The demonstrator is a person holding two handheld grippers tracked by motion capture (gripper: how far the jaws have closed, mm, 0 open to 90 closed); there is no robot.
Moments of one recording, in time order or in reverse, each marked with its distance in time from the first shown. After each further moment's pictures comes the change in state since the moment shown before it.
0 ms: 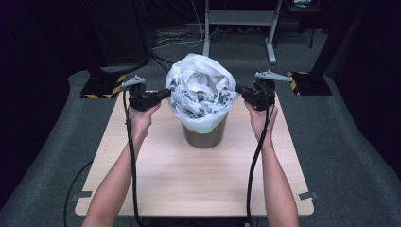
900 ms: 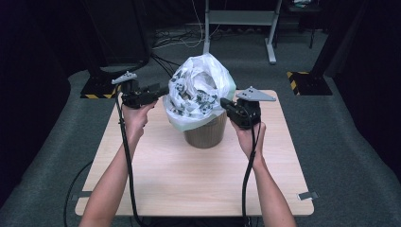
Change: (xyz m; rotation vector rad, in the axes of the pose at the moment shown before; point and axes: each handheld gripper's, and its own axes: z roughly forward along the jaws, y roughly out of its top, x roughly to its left) left arm -0.015 0.020 -0.023 -0.061 0.029 -0.015; right arm 0.066 -0.026 -0.021 -0.026 0.050 -0.165
